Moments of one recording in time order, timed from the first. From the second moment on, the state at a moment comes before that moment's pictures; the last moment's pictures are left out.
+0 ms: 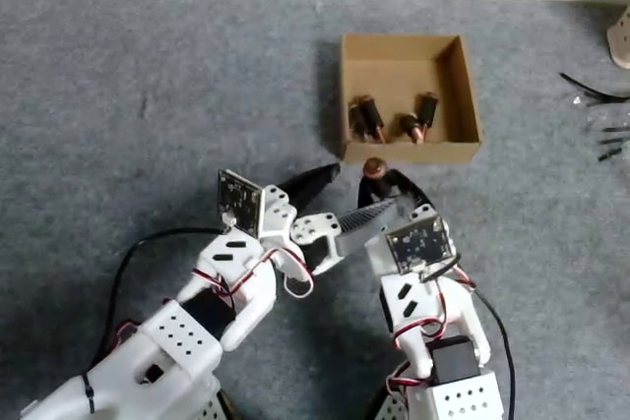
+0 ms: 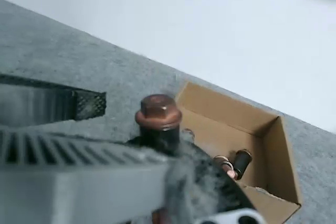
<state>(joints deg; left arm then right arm) 36.1 -53.7 82.7 -12.9 22.5 -17.6 -104.2 95.7 21.1 17.5</state>
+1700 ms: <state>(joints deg) 6.7 -103.6 95.6 37.1 8.0 -5.1 -104.3 95.7 23.2 10.2</state>
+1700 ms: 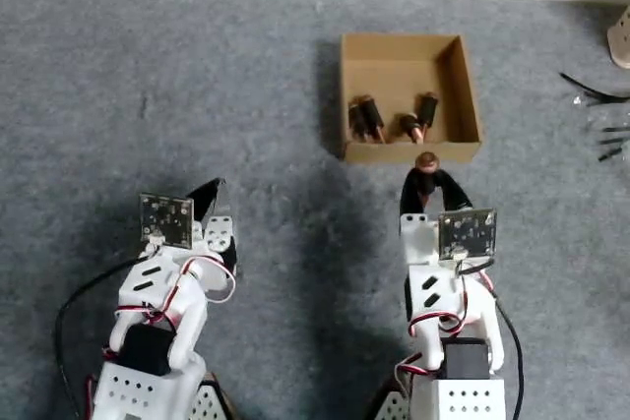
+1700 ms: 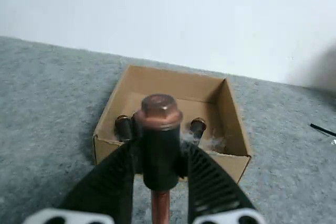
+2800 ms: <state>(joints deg) 3.7 -103.6 95.6 38.3 -6.1 -7.3 -45.7 62.0 15.0 5.6</state>
